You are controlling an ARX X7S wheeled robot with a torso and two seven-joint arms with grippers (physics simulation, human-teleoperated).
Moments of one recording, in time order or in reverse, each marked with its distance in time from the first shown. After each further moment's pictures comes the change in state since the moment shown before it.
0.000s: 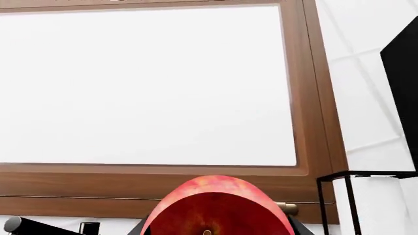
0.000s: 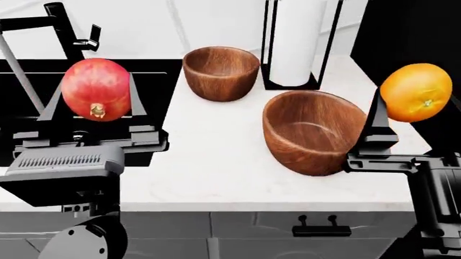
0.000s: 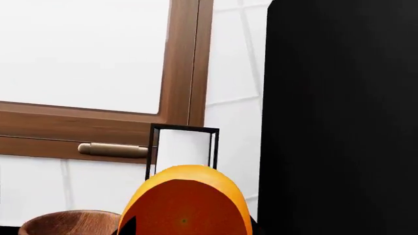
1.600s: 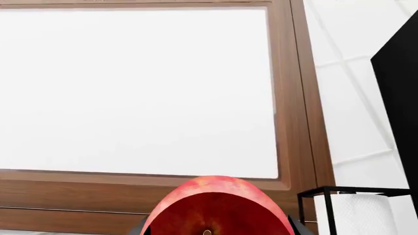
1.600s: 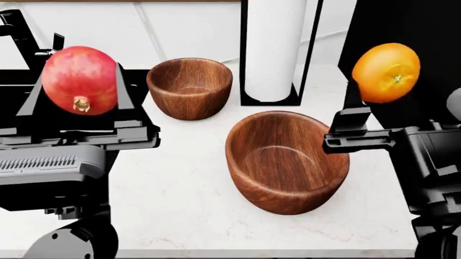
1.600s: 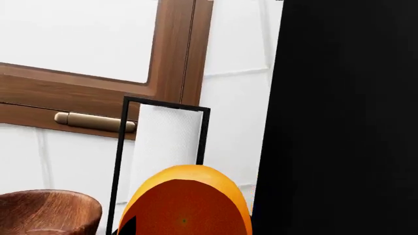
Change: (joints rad) left arm -0.009 -0.032 -0.021 0.076 -0.039 -0.020 -0.017; right arm 0.362 -0.116 0.037 -0.055 0.408 0.420 0.037
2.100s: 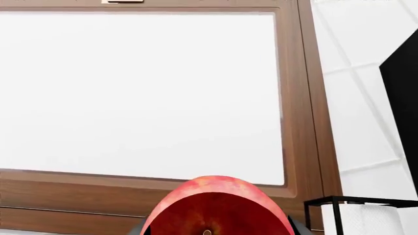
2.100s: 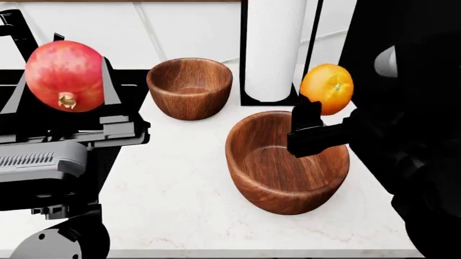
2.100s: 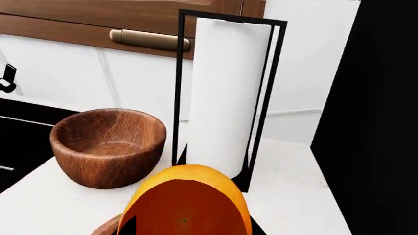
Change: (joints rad) left arm 0.000 -0.020 -0.034 0.028 -0.040 -0.010 -0.012; right arm 0.358 -0.169 -0.069 0.199 0.629 0.269 0.053
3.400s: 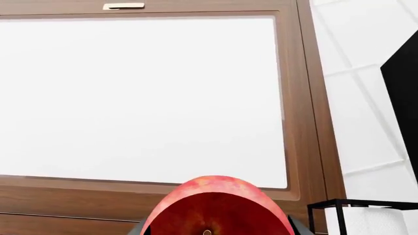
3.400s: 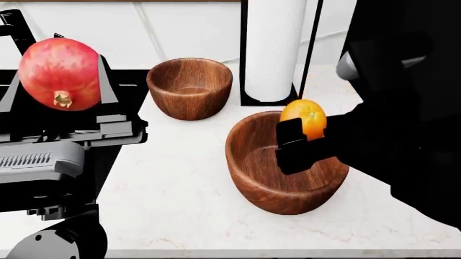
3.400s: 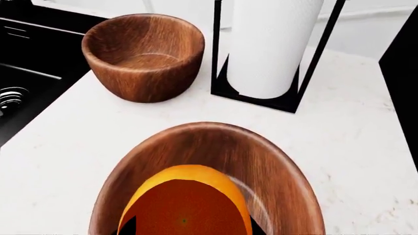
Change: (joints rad) left arm -0.004 -0.016 0.000 0.017 0.006 -0.013 -0.014; right arm 0.179 -0.071 -0.133 0.264 0.422 0.178 -0.003
